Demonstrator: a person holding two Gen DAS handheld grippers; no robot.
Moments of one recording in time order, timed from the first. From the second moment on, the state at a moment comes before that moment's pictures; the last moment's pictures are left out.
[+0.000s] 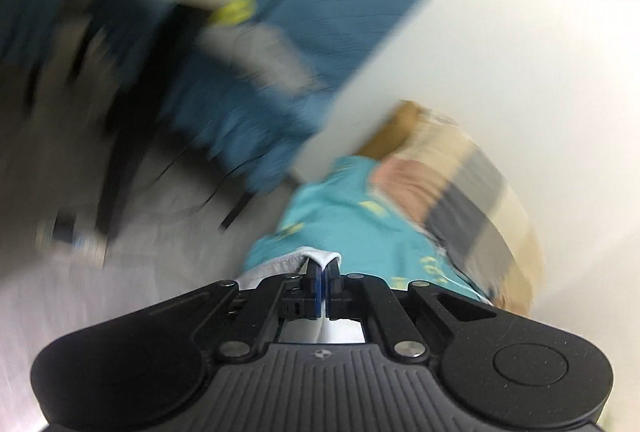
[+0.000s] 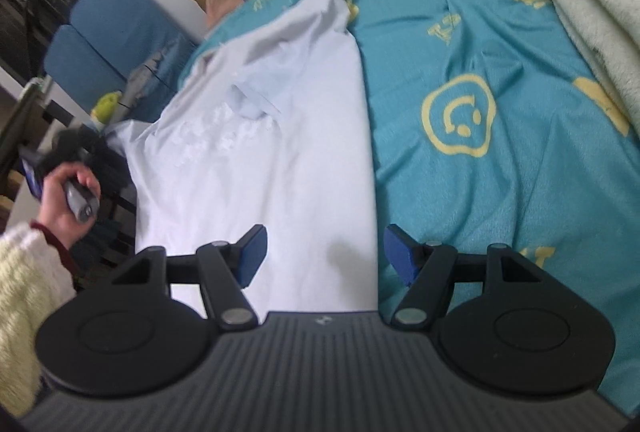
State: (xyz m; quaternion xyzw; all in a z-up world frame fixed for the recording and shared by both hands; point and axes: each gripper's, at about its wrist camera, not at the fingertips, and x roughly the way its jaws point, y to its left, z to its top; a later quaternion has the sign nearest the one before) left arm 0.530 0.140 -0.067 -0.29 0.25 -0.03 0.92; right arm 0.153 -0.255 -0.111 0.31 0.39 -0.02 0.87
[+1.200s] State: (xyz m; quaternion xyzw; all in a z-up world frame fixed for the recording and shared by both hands) left arm 0.258 -0.049 -0.077 0.06 0.33 -0.14 0.93; right arm 0.137 -0.281 -0.087 0.29 0.31 0.03 0.91
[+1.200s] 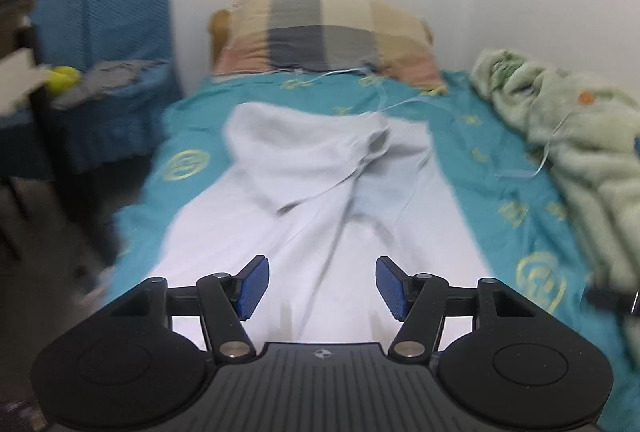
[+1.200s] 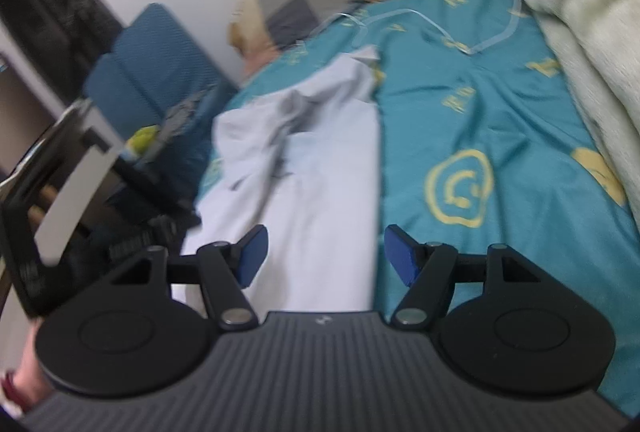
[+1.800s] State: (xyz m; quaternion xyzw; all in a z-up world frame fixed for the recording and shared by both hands) left arm 0.255 0.009 -0.125 0.04 0.36 -0.17 0.92; right arm 0.382 -0.121 -0.097 0.01 0.32 0.20 0.93
